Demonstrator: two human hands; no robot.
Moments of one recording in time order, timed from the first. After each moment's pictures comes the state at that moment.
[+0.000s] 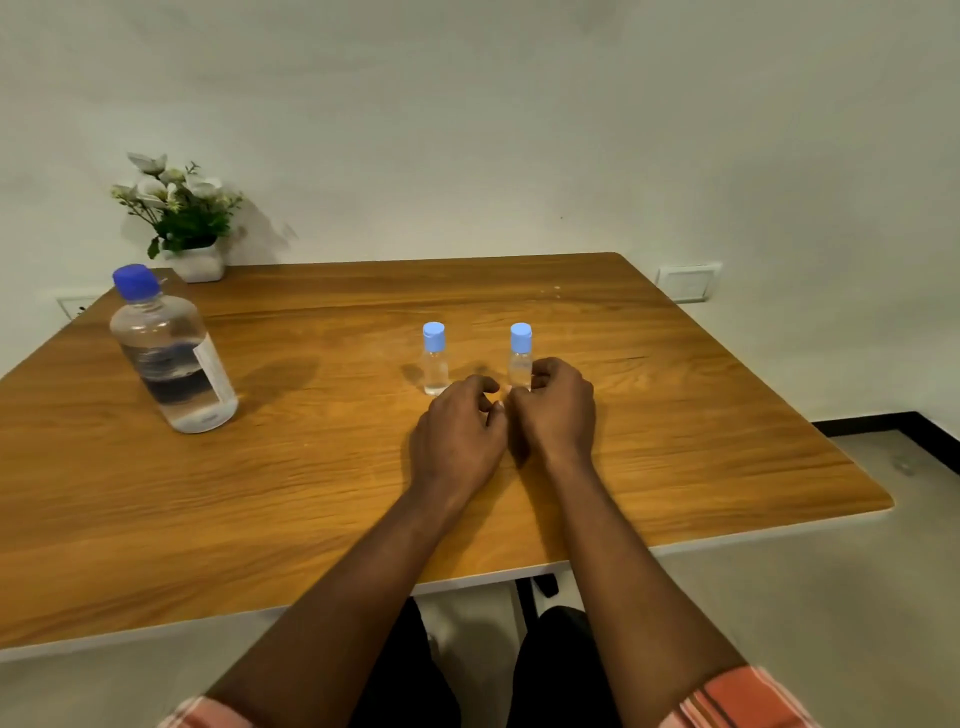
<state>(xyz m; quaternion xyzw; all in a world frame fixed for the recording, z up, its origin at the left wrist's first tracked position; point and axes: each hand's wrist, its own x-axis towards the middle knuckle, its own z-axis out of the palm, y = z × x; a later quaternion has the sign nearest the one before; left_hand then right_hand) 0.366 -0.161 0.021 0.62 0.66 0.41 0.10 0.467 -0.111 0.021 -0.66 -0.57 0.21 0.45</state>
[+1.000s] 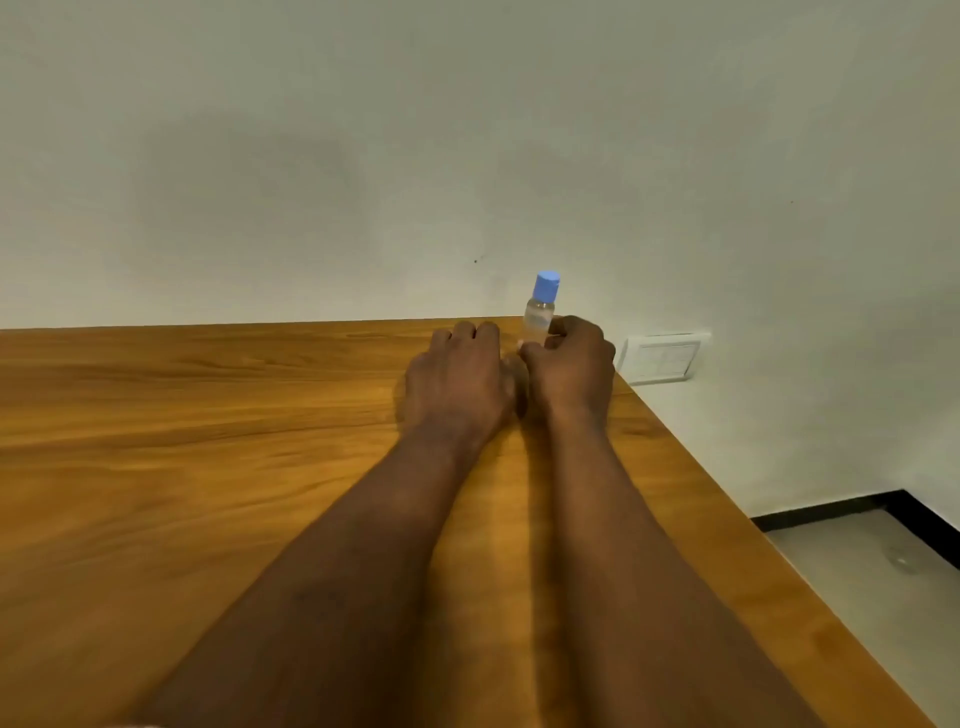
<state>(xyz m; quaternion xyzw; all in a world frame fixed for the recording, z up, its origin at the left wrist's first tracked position) 0.480 0.205 0.014 0.70 0.65 0.29 -0.06 0.580 0.236 0.016 -0.67 -0.54 0.14 0.49</state>
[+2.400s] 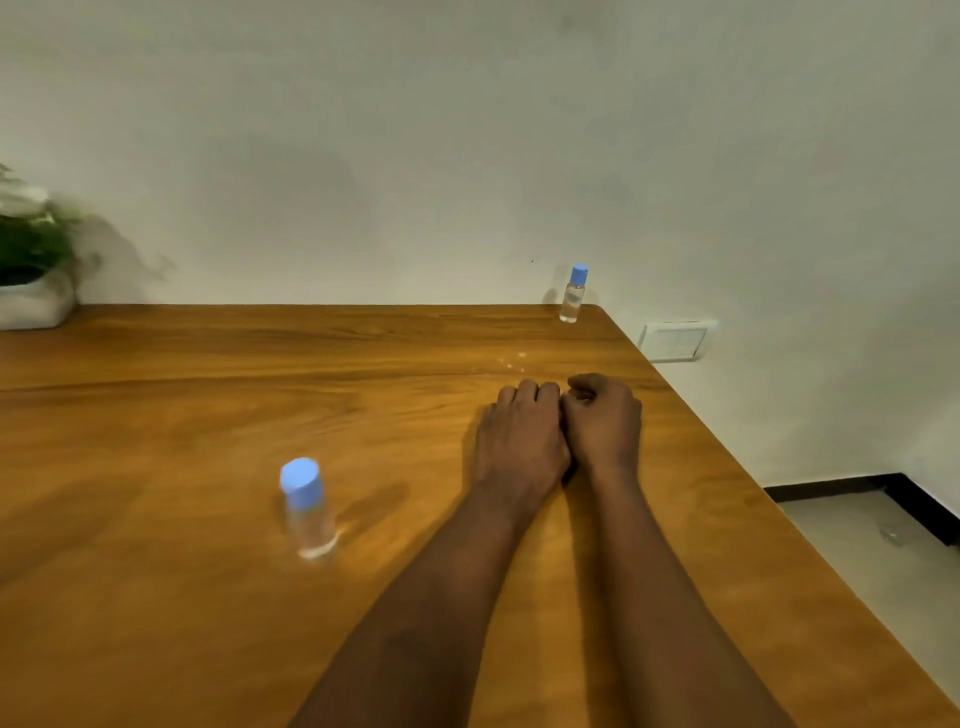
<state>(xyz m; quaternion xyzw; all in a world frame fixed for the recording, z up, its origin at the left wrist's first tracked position) 0.469 0.041 0.022 0.72 0.62 0.31 0.03 0.556 0.076 0.023 -0.68 -0.56 0.16 0.45</state>
